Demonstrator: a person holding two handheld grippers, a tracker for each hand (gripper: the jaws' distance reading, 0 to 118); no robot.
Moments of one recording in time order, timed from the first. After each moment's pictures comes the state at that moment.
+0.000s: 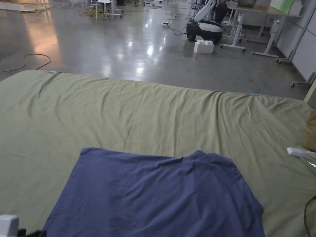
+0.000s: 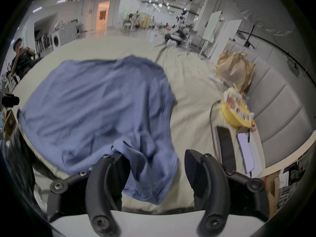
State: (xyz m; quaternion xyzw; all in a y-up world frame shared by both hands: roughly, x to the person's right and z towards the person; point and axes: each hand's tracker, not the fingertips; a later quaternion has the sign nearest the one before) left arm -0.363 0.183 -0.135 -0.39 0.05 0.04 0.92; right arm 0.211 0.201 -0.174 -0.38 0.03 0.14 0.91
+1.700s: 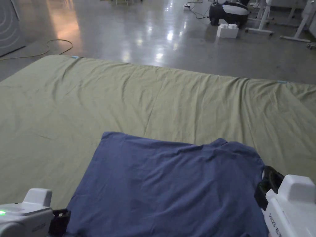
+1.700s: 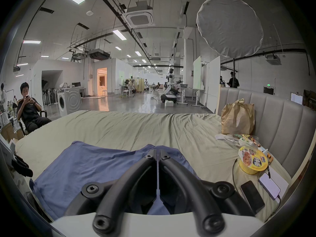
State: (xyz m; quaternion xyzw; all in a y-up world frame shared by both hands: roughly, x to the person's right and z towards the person) left arm -0.363 0.167 -0.148 -0.48 0.08 0.03 0.87; right arm 0.124 0.238 -0.213 -0.12 0.04 0.05 0.99
